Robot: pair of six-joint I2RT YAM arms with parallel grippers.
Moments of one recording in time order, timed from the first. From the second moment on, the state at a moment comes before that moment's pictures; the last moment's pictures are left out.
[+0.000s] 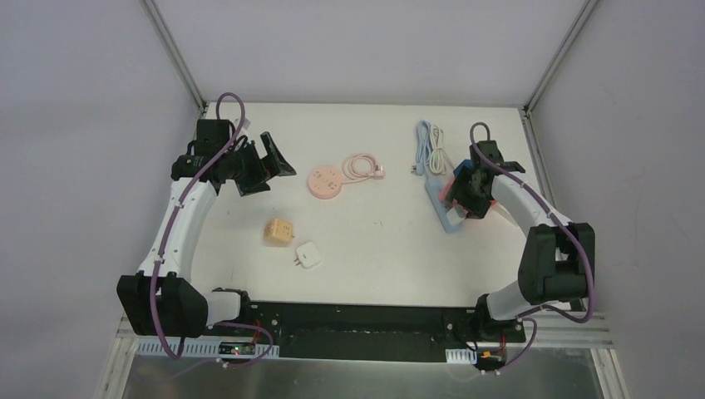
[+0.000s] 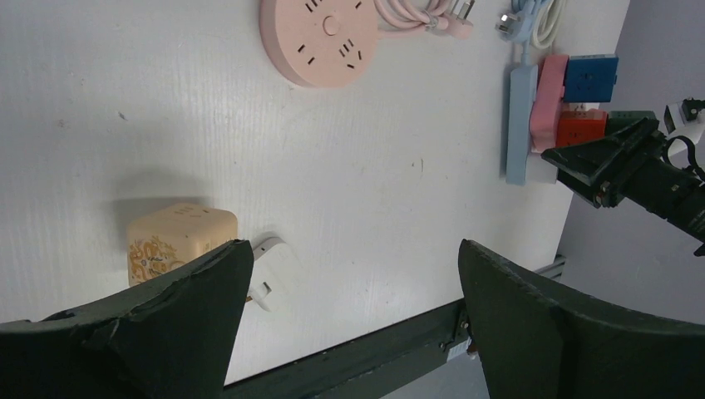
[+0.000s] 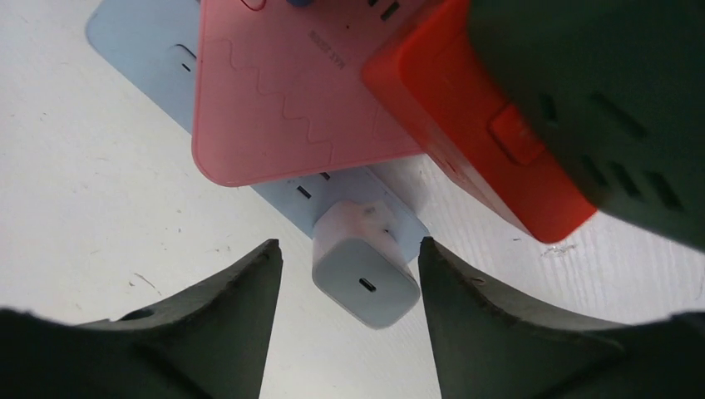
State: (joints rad) left arm -0.03 1.25 1.20 -0.78 0.44 -0.51; right arm 0.11 1.49 1.05 -0.77 0.04 0.59
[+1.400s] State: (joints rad) left arm -0.21 1.38 1.21 -0.73 0.44 -0.58; right arm 0.24 1.16 1.24 -0.84 0.42 0.77
